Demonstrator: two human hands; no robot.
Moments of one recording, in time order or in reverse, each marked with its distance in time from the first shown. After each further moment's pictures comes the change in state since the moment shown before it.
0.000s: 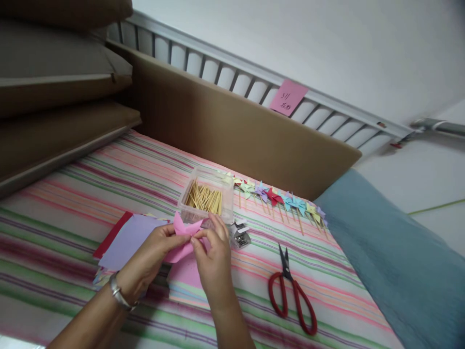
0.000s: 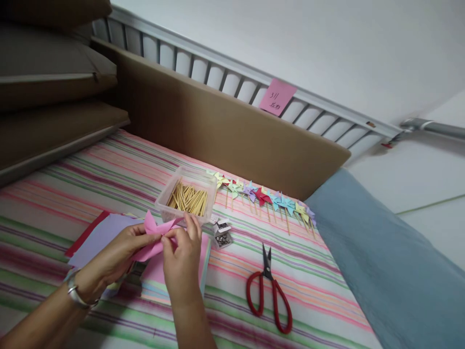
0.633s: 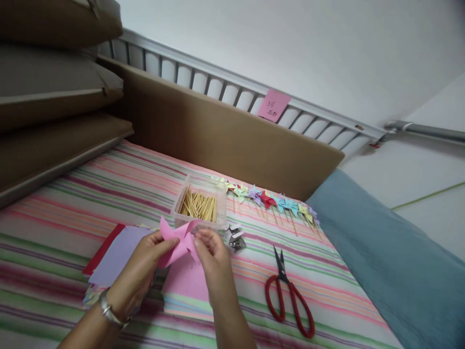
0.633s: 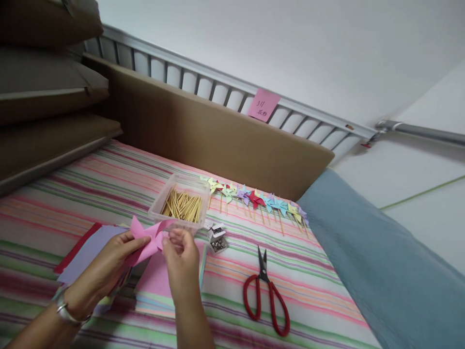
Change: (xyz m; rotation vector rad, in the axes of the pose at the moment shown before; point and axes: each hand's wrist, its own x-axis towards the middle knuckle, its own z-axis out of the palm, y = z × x) left_hand -0.002 0.002 -0.001 0.009 0.133 0.088; right_hand 0.006 -0.005 -0.008 0.581 -0.020 0.418
